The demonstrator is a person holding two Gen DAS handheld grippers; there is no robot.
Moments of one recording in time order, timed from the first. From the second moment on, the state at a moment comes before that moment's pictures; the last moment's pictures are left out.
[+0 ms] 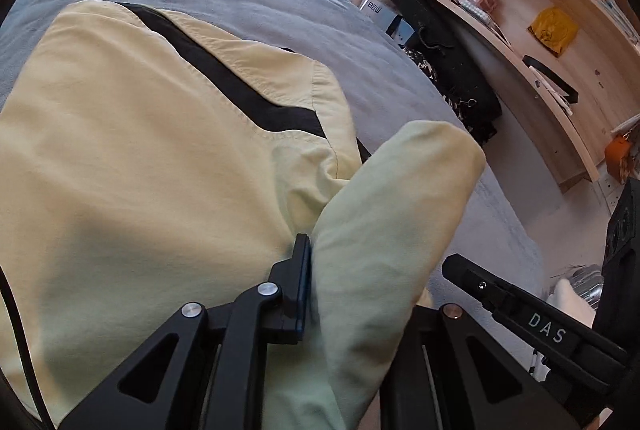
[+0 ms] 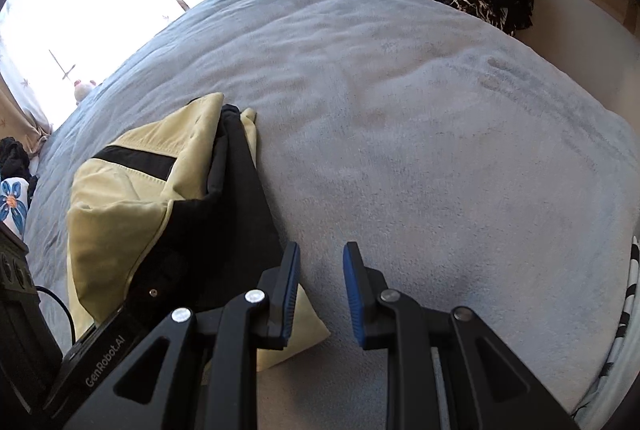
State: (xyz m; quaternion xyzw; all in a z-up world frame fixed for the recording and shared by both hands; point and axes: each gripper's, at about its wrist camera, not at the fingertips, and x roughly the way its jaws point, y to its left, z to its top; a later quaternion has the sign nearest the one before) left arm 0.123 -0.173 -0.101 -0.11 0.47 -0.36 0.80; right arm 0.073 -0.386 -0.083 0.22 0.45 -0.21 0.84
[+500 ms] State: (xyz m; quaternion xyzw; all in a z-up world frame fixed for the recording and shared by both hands) left arm 0.105 -0.160 -0.076 -0.06 0.49 -0.38 0.78; right arm 0.071 -0.377 -0.054 0.21 0.42 -0.19 0.86
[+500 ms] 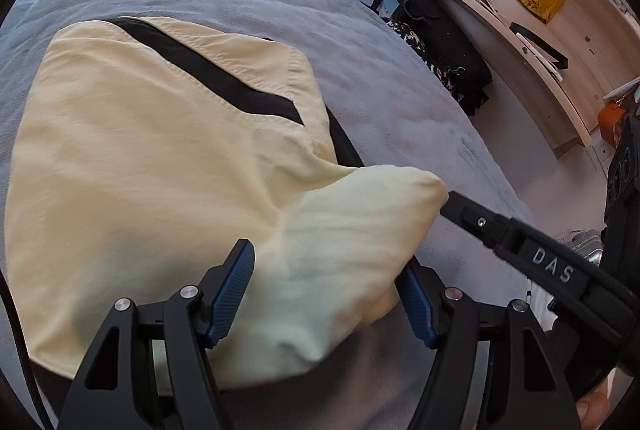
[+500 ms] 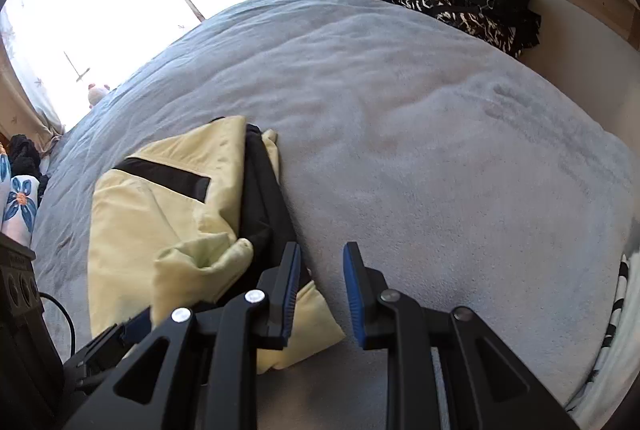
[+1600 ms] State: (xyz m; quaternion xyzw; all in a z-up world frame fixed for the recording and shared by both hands) left arm 0.147 0.003 -0.097 -0.05 0.53 -0.26 0.81; right arm 0.145 -0.362 -0.089 0.25 0.59 0.02 0.77
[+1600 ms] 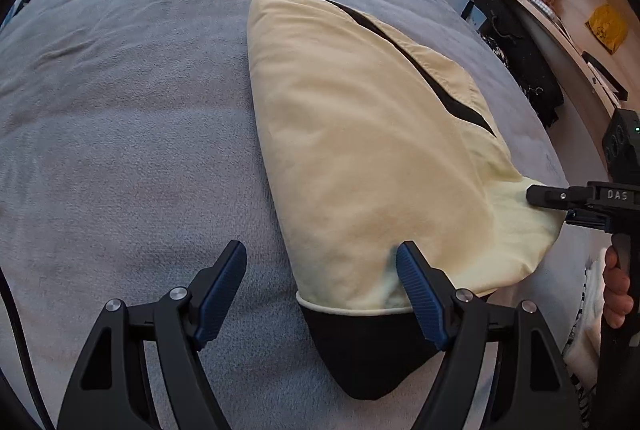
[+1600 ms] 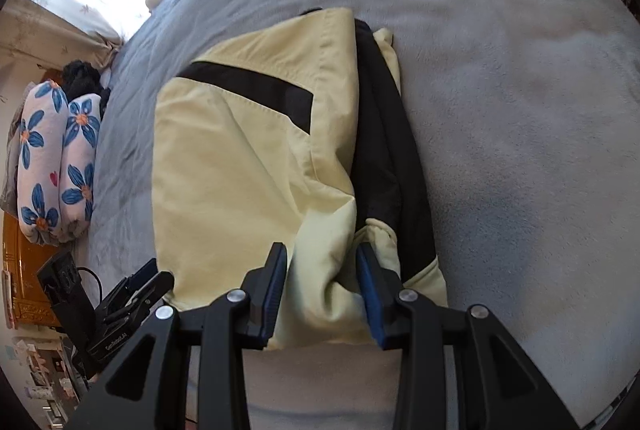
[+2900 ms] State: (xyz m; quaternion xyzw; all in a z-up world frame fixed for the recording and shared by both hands) left arm 0.215 -0.050 -0.080 -0.05 0.51 -0.28 0.81; right arm 0.199 -0.401 -0.083 0.22 0.49 -0.07 0.84
